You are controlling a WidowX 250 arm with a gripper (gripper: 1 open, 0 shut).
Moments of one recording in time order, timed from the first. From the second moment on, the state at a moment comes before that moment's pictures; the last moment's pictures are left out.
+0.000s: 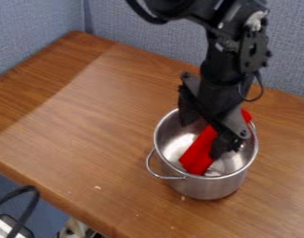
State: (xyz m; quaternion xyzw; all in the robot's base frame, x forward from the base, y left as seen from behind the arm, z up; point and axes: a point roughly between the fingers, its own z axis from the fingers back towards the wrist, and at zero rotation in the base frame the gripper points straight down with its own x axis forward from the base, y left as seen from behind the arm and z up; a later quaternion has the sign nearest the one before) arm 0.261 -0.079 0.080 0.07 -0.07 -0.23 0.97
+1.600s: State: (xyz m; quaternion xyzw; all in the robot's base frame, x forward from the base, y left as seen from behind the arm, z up) arm 0.261 -0.126 0.036 0.07 -0.10 -0.18 0.98
